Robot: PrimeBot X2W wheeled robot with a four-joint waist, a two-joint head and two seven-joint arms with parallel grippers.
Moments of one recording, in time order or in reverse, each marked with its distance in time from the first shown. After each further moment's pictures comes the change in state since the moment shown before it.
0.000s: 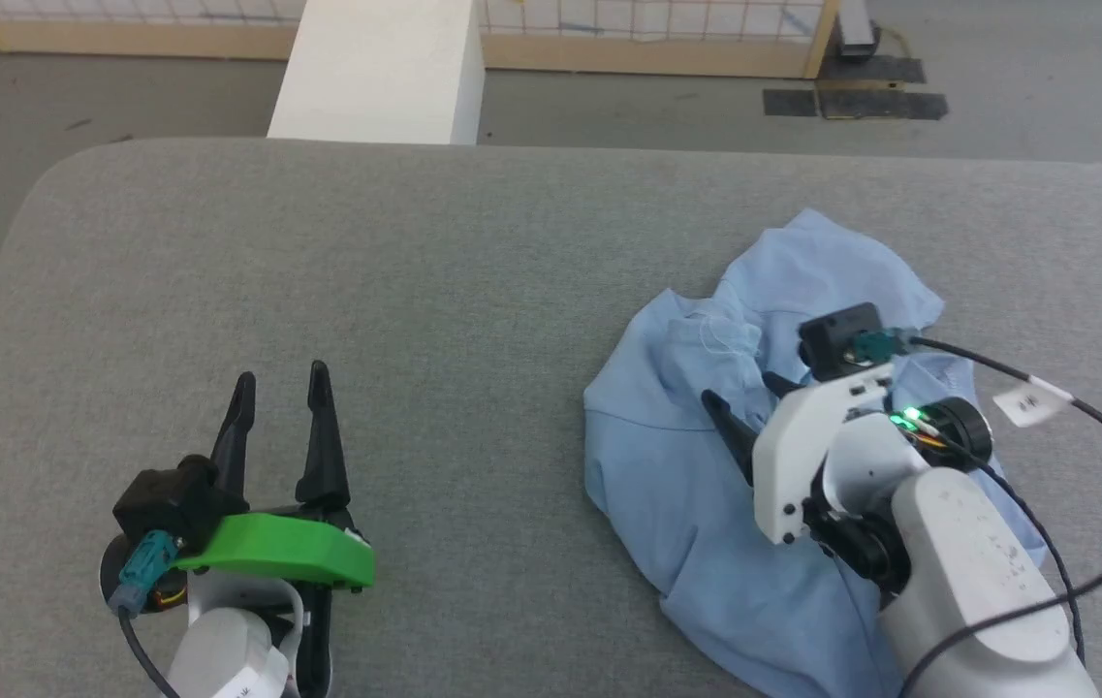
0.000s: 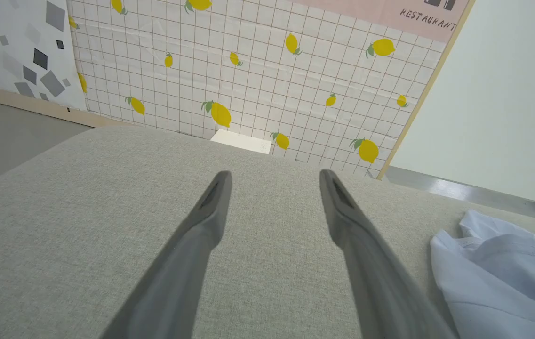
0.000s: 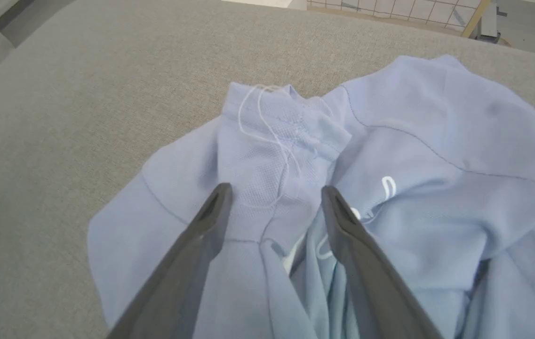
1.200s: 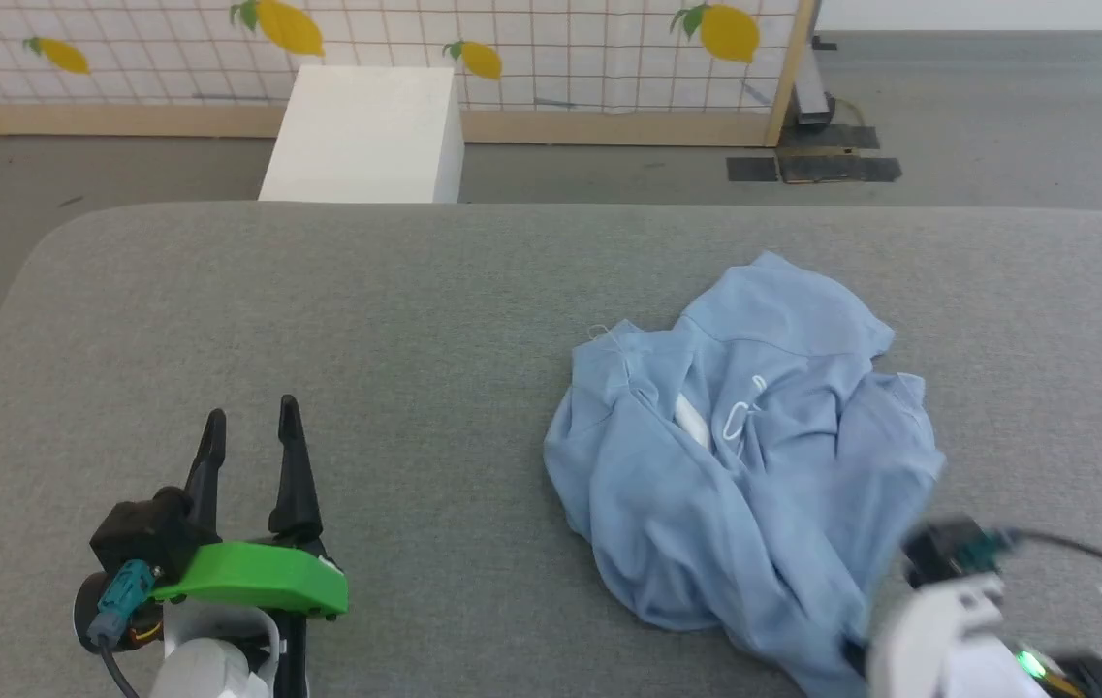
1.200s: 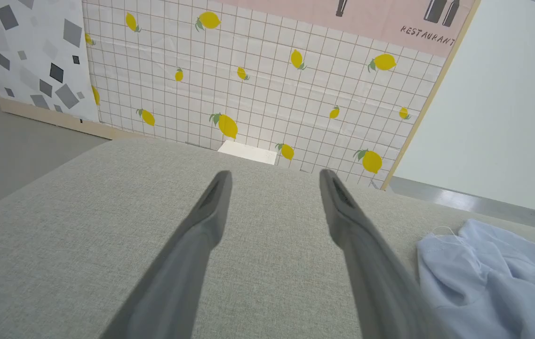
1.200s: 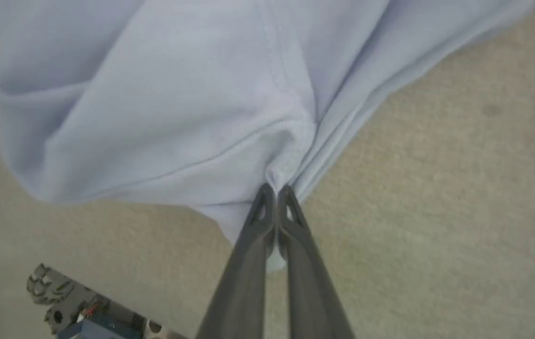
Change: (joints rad) left arm 0.044 0.003 0.053 0.013 0.017 -0.002 0.000; right arm 0.470 -0.050 -0.137 -0.401 0.045 0.000 0.384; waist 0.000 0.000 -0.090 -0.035
